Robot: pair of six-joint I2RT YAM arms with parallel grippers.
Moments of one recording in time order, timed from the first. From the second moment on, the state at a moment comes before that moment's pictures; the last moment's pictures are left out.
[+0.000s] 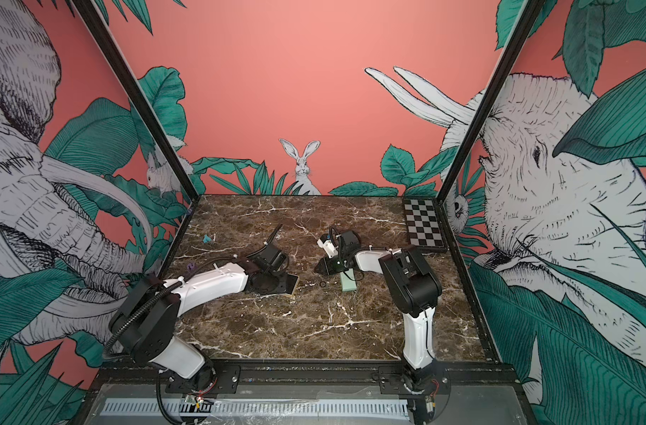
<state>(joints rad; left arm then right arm) -0.68 1.57 0.92 -0.54 -0.04 -0.64 0.49 1.97 1.12 -0.12 -0.60 0.14</state>
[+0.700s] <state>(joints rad) -0.61 1.74 1.04 -0.51 0.02 -0.47 0.49 1.70 1.16 -0.31 -0.47 0.07</state>
